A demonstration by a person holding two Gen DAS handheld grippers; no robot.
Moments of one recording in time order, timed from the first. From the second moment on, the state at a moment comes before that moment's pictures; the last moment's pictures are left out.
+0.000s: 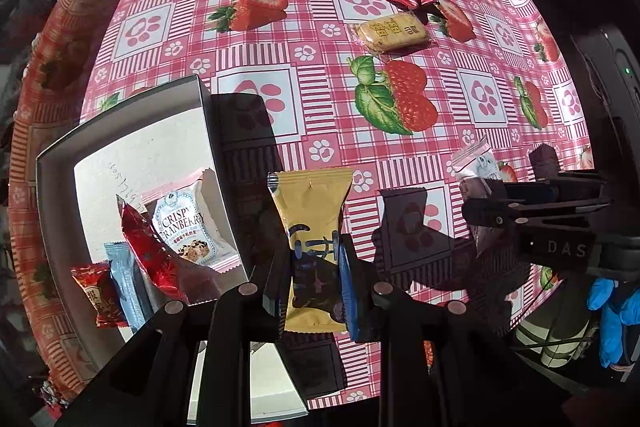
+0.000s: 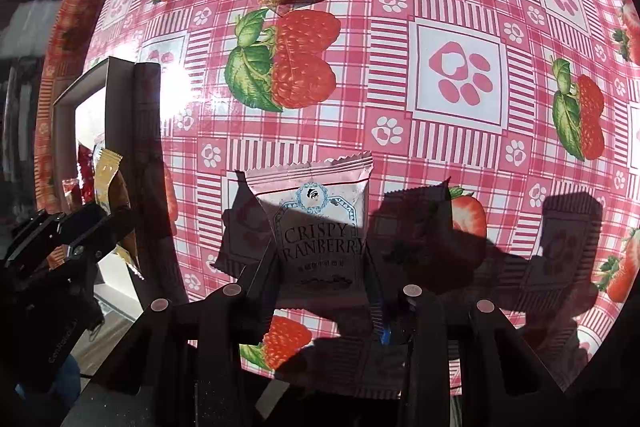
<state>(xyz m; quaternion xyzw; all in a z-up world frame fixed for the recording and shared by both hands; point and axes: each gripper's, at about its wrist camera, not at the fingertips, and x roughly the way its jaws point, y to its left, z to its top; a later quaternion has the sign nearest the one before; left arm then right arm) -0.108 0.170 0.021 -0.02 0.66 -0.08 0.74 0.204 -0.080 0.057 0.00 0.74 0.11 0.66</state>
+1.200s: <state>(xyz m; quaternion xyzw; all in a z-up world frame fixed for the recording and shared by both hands) -0.191 0.324 0.021 -0.13 0.65 0.10 0.75 0.230 0.213 0.039 -0.14 0.71 0.23 0.65</state>
